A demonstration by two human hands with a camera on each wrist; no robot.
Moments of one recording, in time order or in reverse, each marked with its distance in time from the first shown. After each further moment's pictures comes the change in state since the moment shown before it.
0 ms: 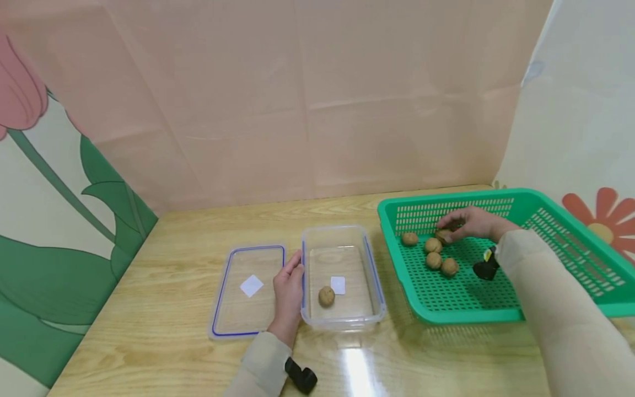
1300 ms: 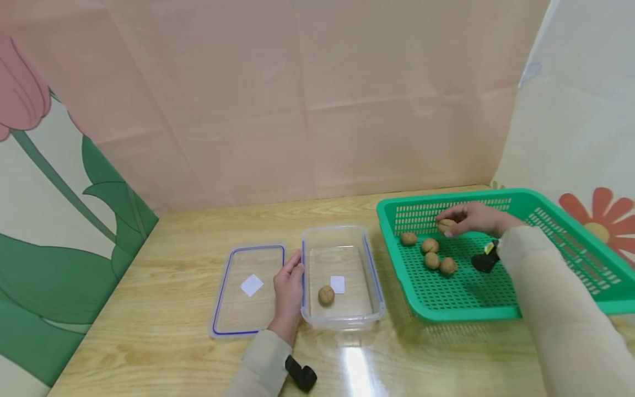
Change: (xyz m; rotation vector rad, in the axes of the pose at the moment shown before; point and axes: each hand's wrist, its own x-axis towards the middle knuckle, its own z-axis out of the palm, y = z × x) left_hand 0.000 0.002 0.001 0.028 -0.003 -0.003; right_hand -0.010 -0.007 -0.010 0.078 0.002 0.002
